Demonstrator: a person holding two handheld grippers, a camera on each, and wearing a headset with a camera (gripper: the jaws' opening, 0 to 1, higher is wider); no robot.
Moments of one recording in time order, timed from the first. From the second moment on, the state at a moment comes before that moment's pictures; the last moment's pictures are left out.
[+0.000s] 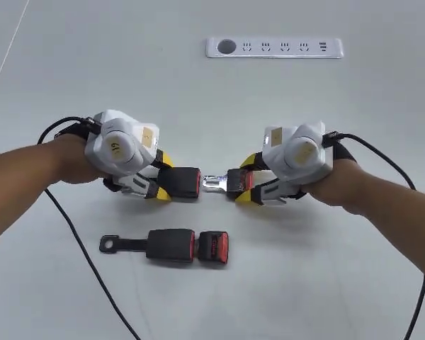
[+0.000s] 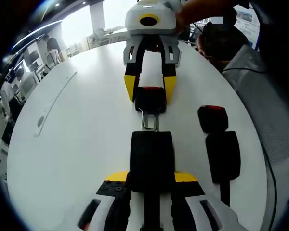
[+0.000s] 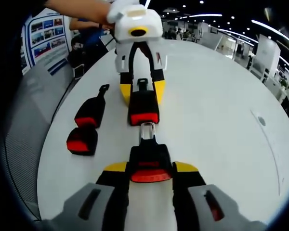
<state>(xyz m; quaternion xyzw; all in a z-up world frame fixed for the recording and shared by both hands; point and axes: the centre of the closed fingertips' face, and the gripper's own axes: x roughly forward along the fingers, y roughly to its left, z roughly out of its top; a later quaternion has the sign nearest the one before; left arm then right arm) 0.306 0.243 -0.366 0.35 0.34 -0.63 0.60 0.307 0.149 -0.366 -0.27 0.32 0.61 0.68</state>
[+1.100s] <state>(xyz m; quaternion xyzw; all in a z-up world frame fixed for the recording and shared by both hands) 0.304 0.244 -0.366 0.37 0.35 -0.62 0.59 0.304 0.185 -0.369 -0.25 0.33 0.61 0.68</state>
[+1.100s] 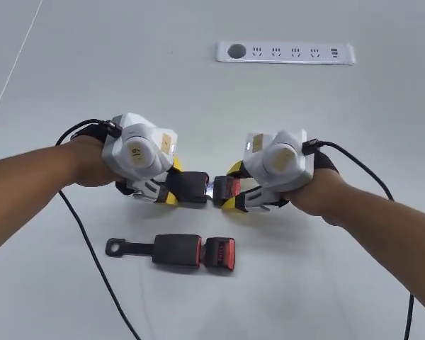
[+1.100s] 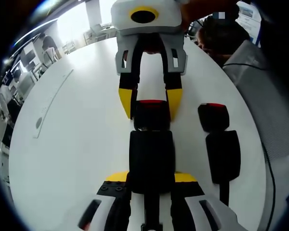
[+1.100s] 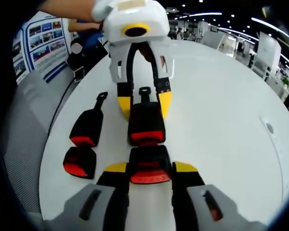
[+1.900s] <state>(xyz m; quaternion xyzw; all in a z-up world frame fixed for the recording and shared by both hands) 0.310 0.248 -0.375 0.38 0.36 -0.62 0.58 0.304 0.187 -0.371 -0.25 0.34 0.60 0.68</state>
